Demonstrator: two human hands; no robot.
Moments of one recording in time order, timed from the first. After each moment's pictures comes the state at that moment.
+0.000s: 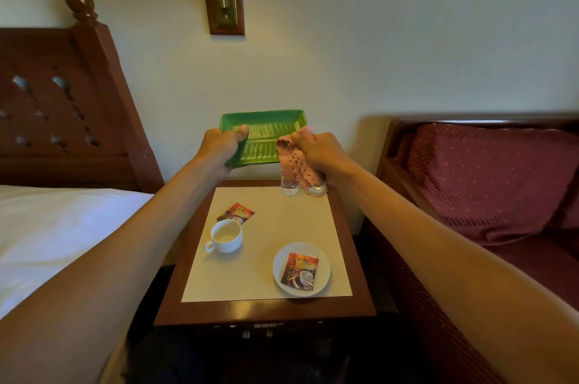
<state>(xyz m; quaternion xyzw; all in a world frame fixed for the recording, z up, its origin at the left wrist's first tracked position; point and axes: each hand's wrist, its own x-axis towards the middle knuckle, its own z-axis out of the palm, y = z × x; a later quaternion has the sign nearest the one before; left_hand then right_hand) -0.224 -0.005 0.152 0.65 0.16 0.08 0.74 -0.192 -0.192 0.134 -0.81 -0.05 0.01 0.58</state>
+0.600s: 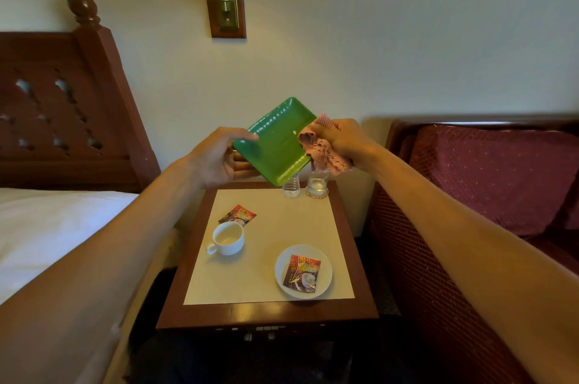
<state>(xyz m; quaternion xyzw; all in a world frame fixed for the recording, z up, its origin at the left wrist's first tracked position) -0.243 0.007 0.162 0.63 0.09 -0.10 0.76 -0.190 -0.229 0.167 -0.81 -0.10 0.03 0.57</state>
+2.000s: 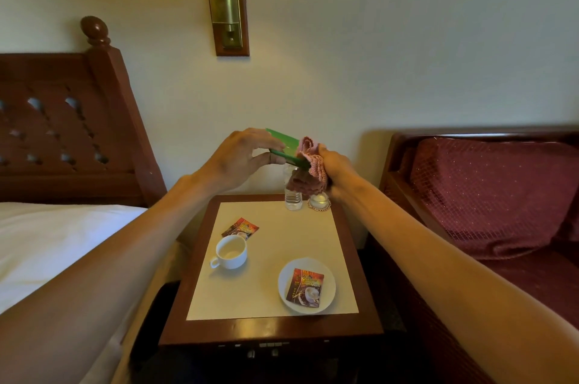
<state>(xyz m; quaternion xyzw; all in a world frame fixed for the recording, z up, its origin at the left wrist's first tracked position) -0.232 0.003 0.169 0.90 -0.28 0.23 0.26 -0.200 -0.196 0.144 -0.59 0.08 0.12 0.80</state>
